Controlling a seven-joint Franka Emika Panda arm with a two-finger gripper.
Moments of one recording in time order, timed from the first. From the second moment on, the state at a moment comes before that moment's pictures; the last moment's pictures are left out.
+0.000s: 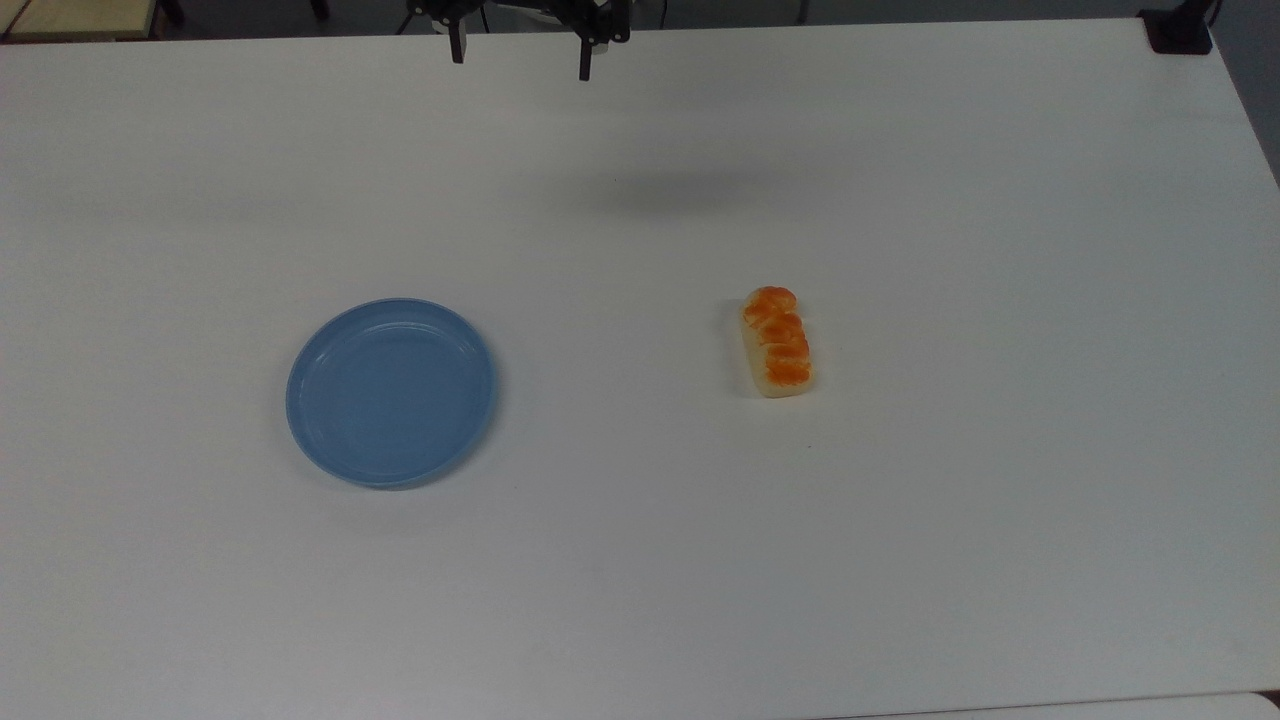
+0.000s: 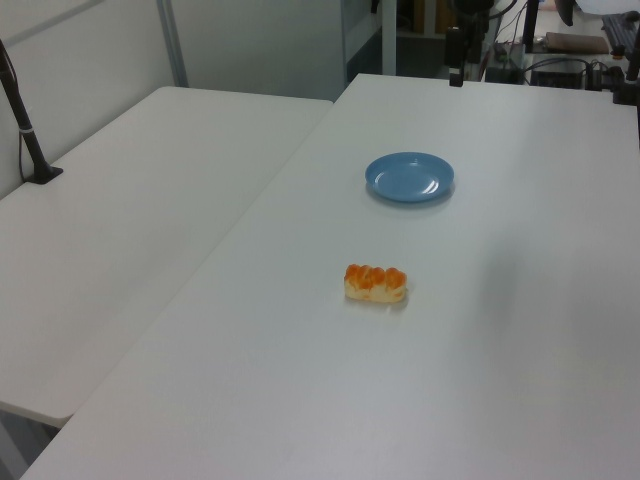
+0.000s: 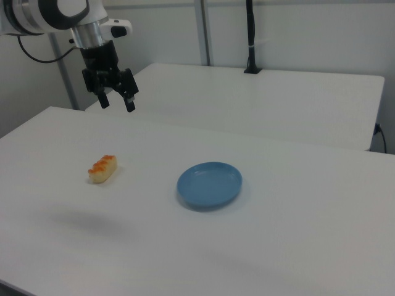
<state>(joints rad) 0.09 0.07 -0.04 -1.52 -0.09 1.60 0.13</state>
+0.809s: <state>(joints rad) 0.08 0.06 -0.04 -1.52 -0.04 1.60 0.10</state>
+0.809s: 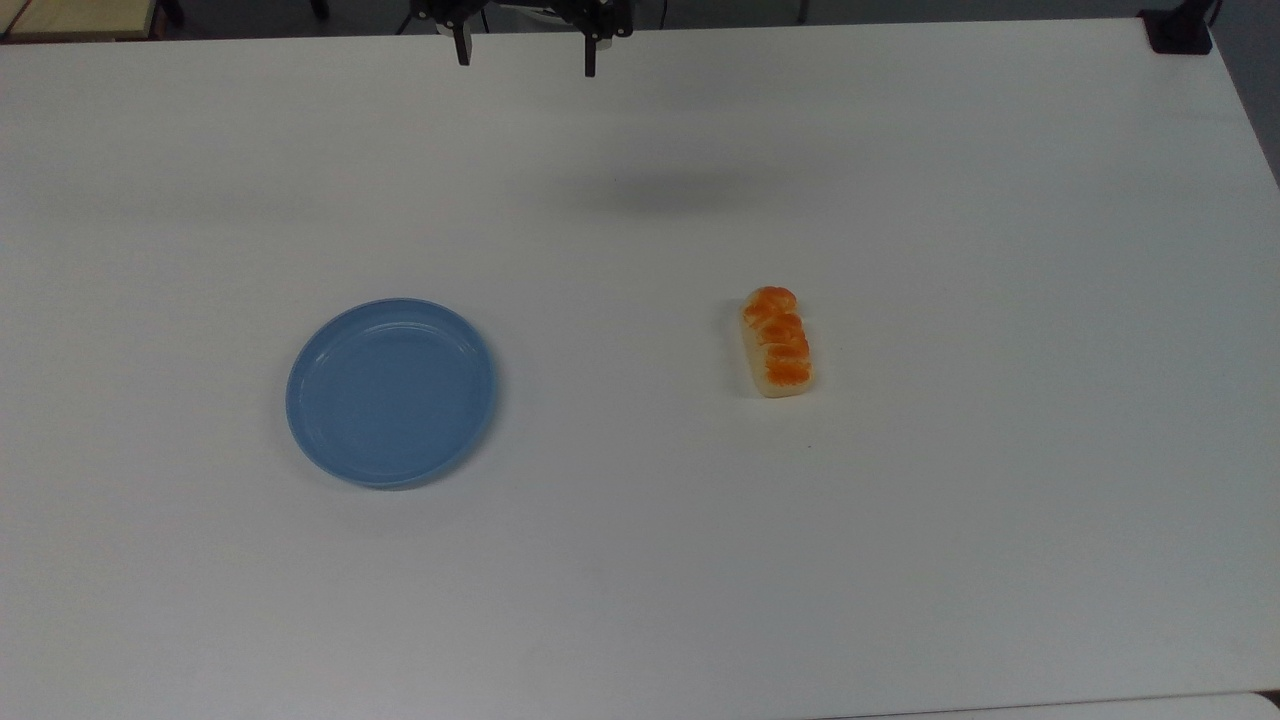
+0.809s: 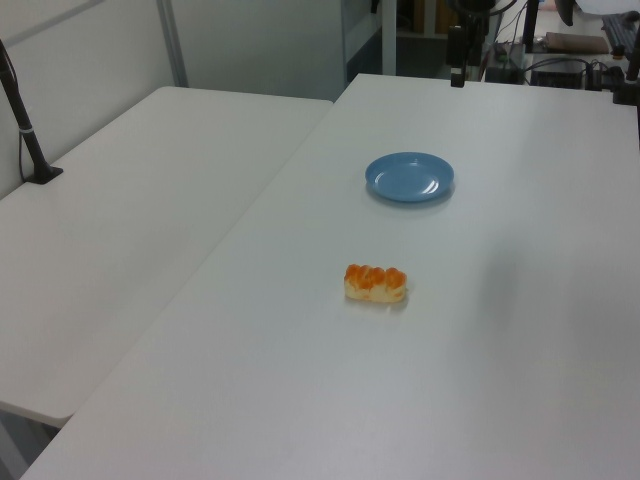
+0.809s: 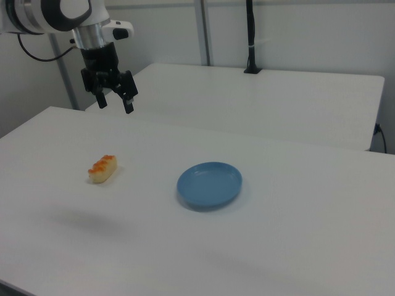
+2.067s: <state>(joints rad) 0.28 0.36 -0.02 -1.55 0.00 1.94 0.15</state>
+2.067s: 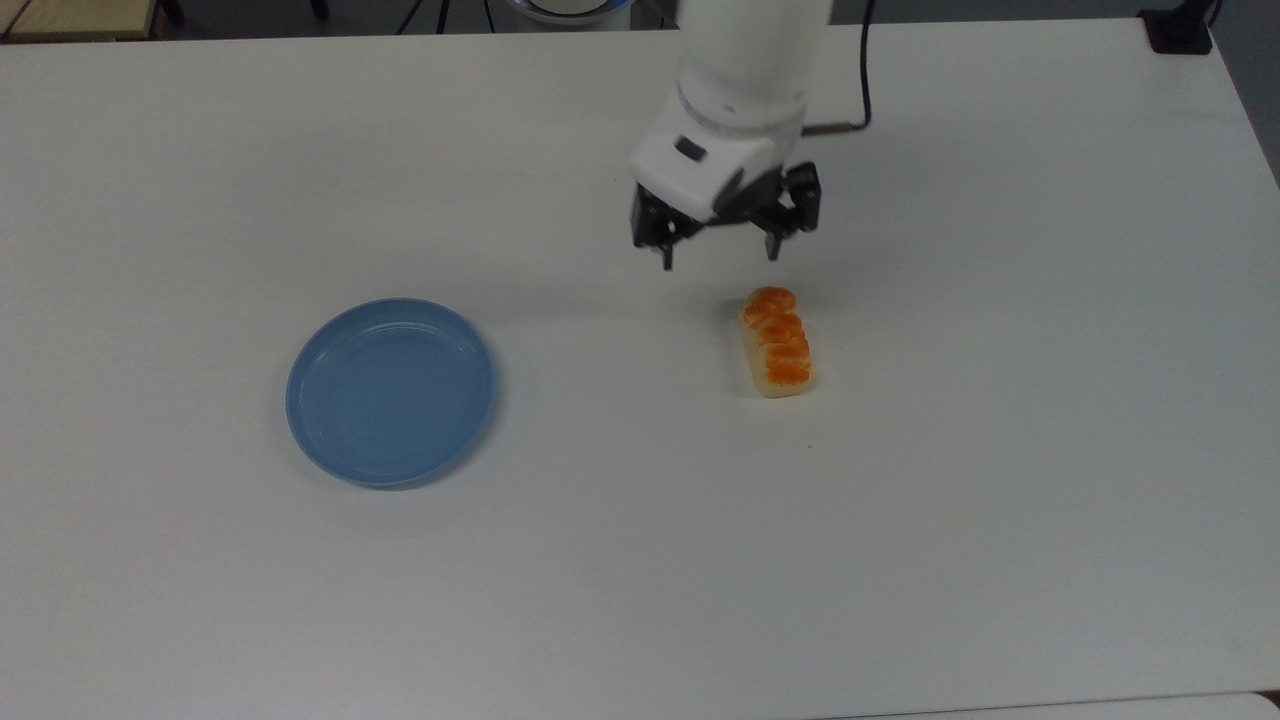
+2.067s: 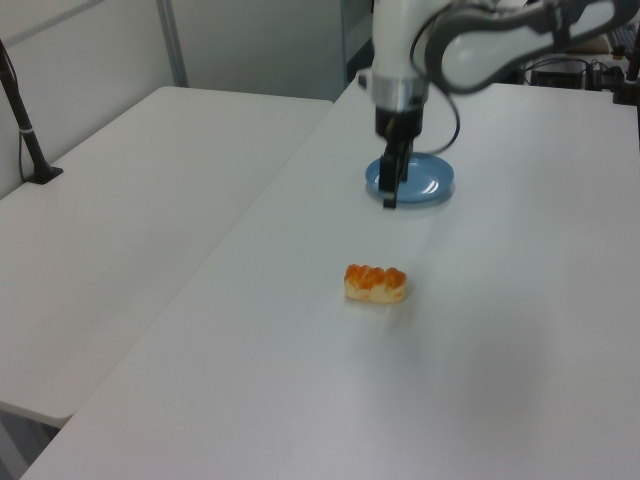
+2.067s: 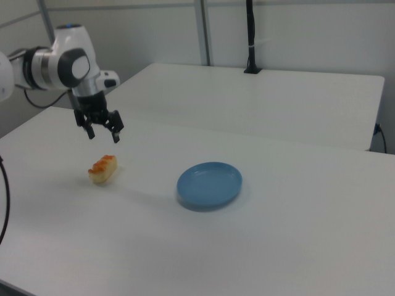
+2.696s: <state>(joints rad) 0.37 0.53 -0.02 -1.55 0.00 2.09 0.21</state>
